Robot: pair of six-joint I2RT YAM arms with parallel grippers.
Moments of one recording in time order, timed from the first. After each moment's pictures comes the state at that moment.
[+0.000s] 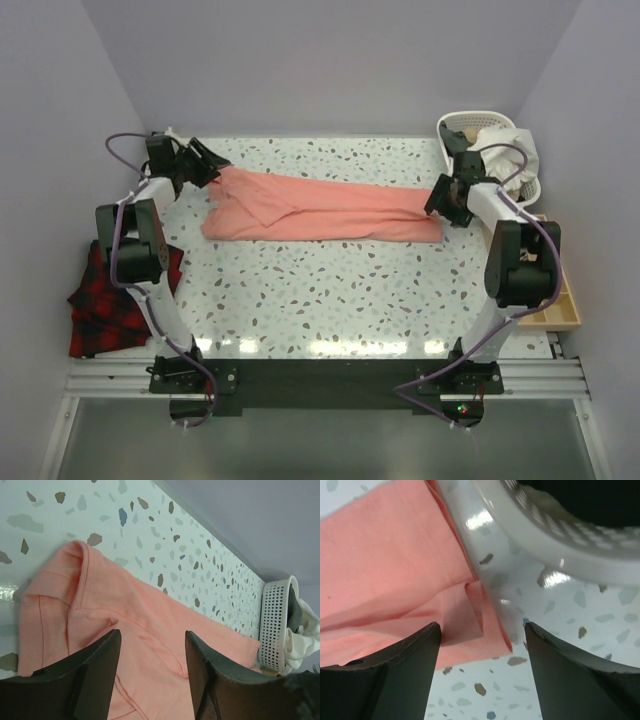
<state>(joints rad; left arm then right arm) 0.18 2.03 1.40 0.05 0.52 -0.70 -0.03 1.85 1.33 -0.53 0.09 0.44</state>
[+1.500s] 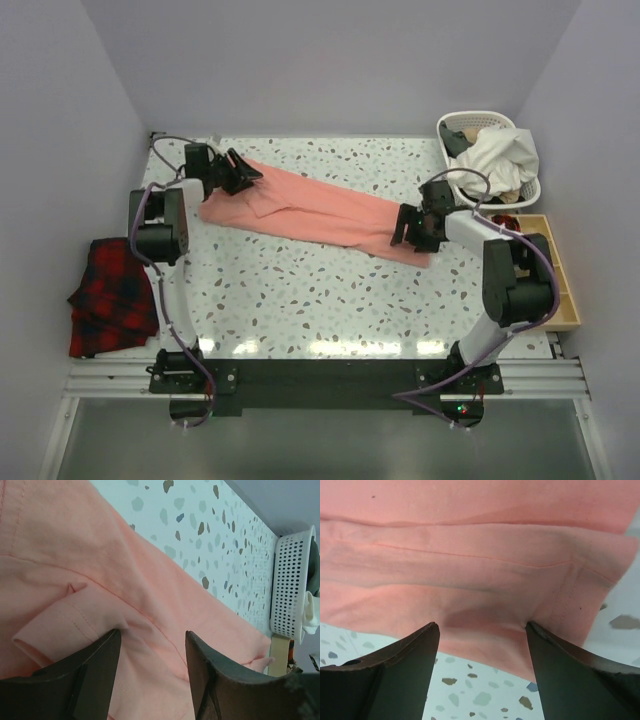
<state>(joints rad) 0.05 2.26 1.48 0.16 0.61 -0.68 0.14 1.72 1.01 -0.39 -0.12 0.40</state>
